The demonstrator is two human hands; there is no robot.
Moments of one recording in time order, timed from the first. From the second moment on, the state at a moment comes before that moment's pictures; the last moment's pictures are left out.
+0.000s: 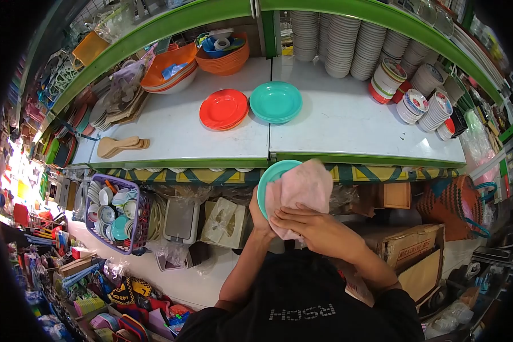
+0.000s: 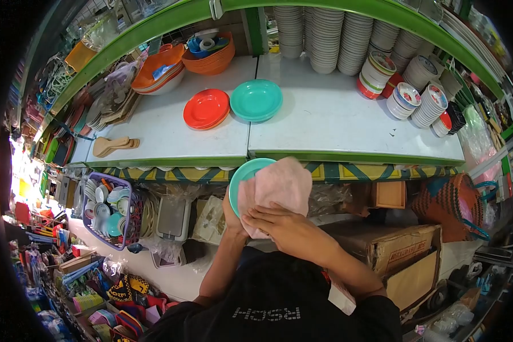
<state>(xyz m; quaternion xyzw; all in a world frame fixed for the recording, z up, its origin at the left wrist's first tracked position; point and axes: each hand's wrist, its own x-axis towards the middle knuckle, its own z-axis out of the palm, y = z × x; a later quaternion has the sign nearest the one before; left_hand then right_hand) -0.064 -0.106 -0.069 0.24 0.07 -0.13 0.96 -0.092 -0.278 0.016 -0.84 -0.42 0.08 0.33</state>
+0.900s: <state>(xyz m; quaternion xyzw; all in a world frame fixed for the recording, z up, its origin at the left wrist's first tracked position) -0.068 -0.130 -0.071 0.29 0.13 -0.19 0.93 -0.073 -0.290 -0.023 -0.91 -0.36 -0.03 0.21</state>
